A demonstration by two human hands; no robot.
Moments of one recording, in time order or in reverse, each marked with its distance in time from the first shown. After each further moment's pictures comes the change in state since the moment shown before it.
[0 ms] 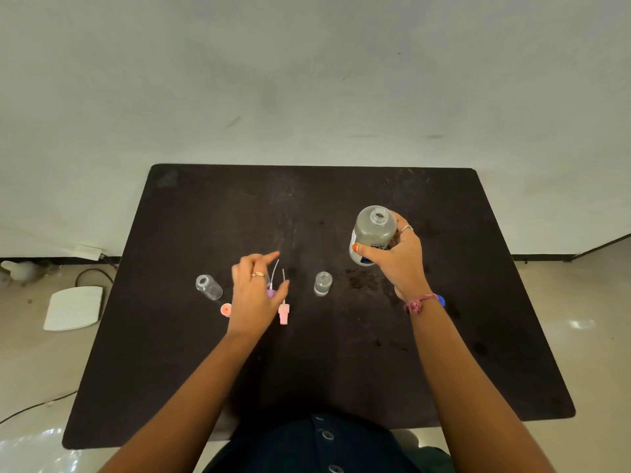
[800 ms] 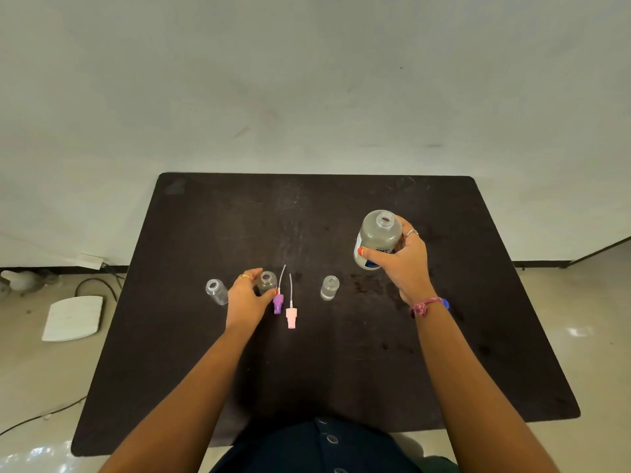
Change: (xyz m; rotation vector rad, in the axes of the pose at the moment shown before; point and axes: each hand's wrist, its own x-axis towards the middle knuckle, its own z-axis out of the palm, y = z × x) left_hand 0.017 -0.047 0.002 -0.183 -0.181 -0.475; right_hand -0.008 -0.013 0.006 -0.004 0.021 -0.004
